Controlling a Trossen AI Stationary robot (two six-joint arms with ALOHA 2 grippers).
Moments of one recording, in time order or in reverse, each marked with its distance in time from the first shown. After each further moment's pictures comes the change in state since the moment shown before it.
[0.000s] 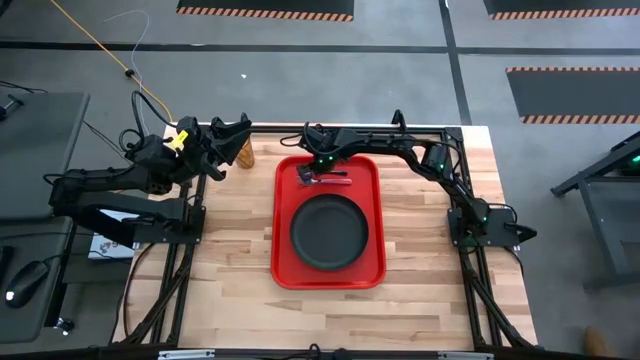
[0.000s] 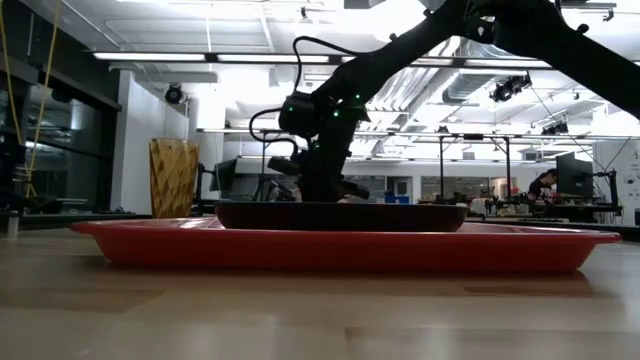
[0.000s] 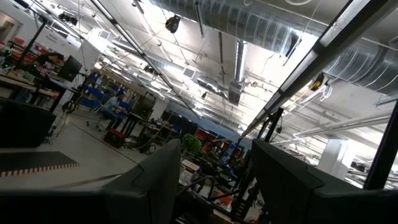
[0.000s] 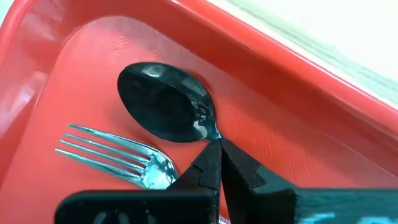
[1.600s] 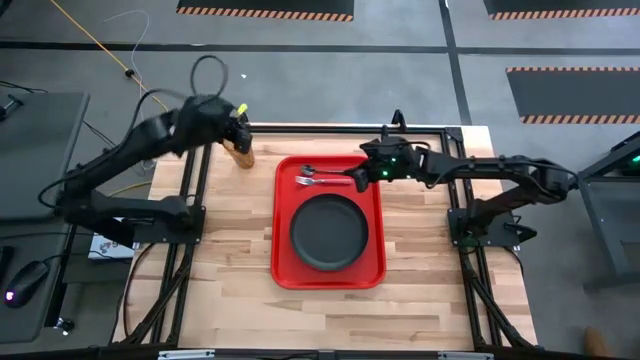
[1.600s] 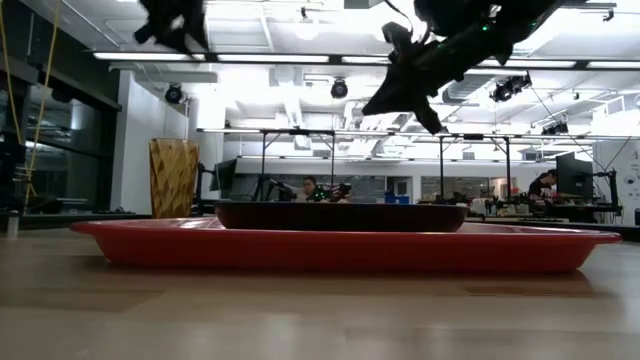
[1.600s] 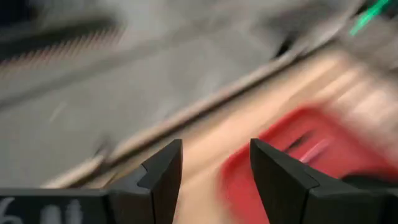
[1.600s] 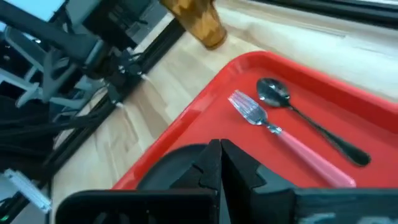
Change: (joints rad) left arm 0.442 0.245 0.429 -1.296 -0.058 0.096; right arm 0.089 -1.002 -1.048 0.758 -0.060 0.002
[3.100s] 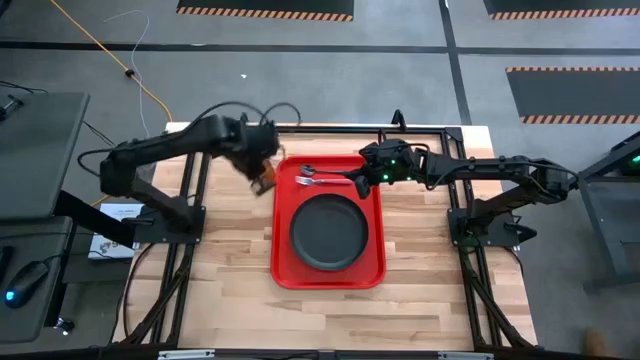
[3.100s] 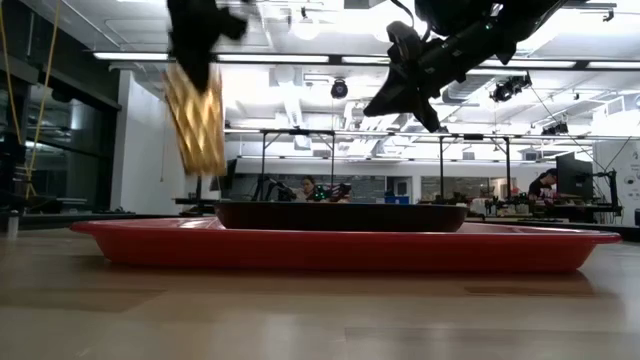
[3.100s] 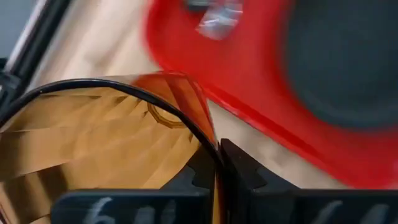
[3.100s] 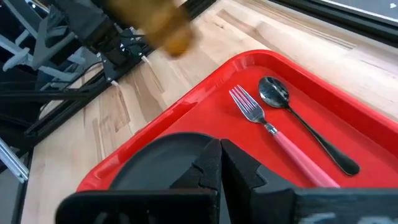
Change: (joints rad) left arm -0.217 0.438 0.266 -0.520 0.230 0.039; right arm 0.011 -0.005 -0.006 -0.015 -0.007 -0.150
